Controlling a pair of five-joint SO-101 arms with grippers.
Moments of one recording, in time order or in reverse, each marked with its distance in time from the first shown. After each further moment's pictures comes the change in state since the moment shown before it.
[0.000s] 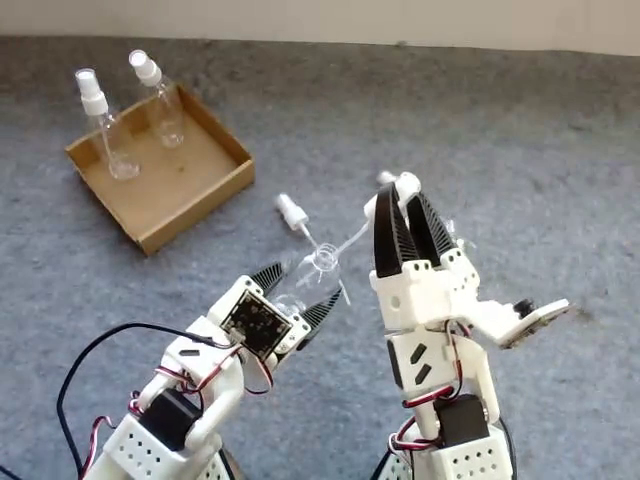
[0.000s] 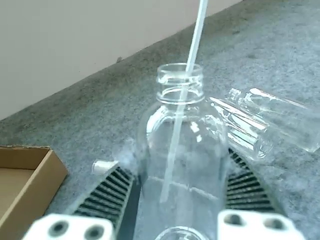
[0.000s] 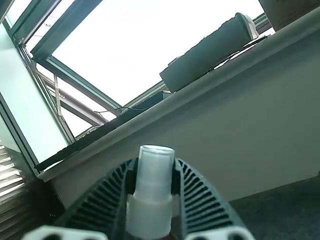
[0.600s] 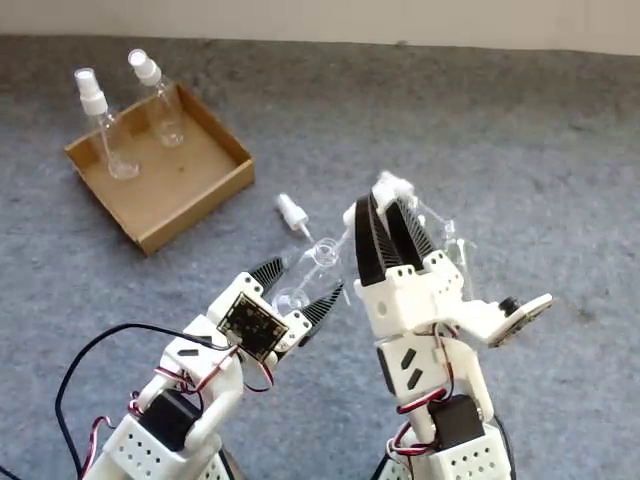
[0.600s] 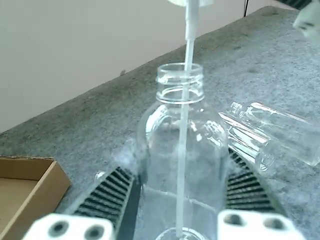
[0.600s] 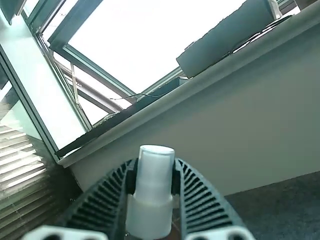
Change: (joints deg) left arm 0.1 0.1 0.0 -3.0 0.0; right arm -4.8 0.2 0.4 0.0 -0.1
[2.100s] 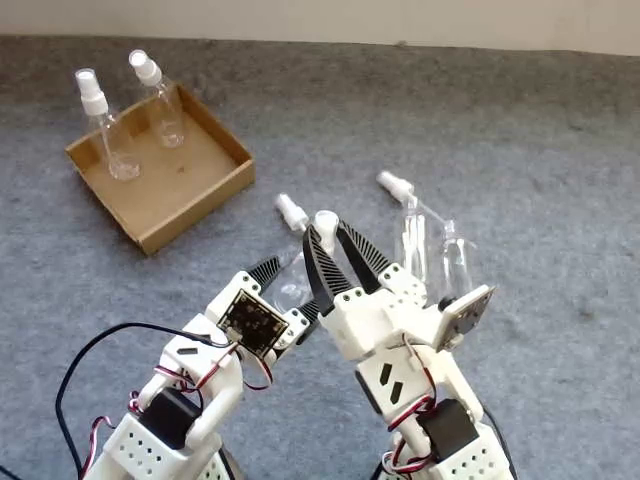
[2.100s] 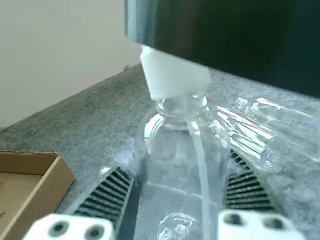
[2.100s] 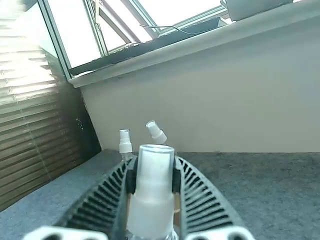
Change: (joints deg) left arm -0.6 0.2 0.1 -0.4 -0.1; right arm -12.3 -0.6 -0.3 12.4 15.8
